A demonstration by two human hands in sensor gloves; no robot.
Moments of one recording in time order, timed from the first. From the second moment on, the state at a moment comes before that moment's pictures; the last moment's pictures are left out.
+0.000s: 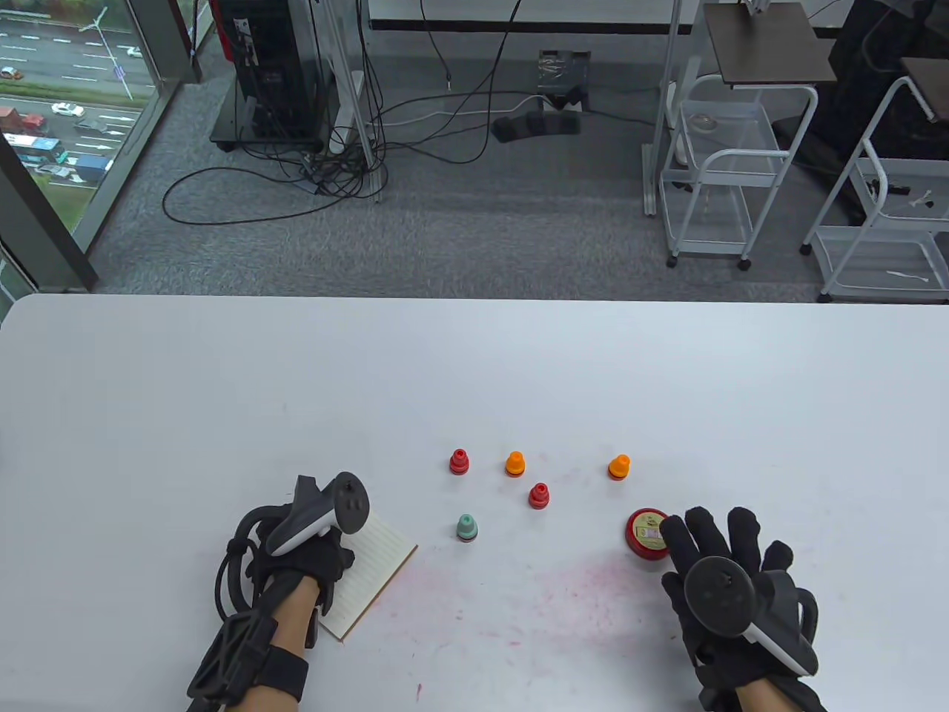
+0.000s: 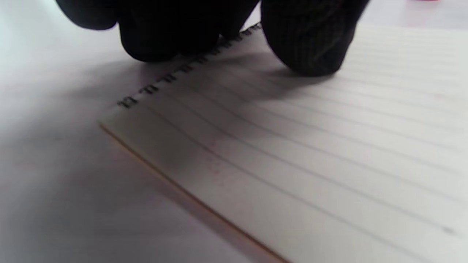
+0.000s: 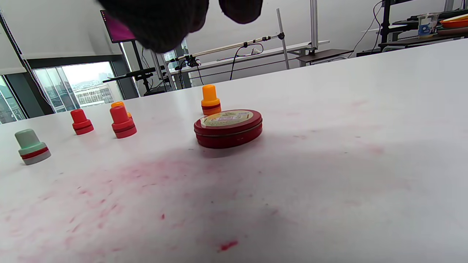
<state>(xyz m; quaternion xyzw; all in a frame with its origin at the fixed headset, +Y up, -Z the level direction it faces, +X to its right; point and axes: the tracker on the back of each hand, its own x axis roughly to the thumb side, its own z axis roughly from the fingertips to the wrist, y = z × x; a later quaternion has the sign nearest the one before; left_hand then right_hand) -0.213 -0.737 -0.316 -0.27 0.01 -0.04 0.96 0.230 -0.694 -0.210 0.04 0.03 0.99 0.11</state>
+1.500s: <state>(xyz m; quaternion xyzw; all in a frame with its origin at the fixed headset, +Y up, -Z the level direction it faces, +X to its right) -0.170 -0.692 -0.234 -0.16 -0.08 0.45 0.87 0.218 -0.695 -0.207 0.10 -0.01 0.99 0.12</state>
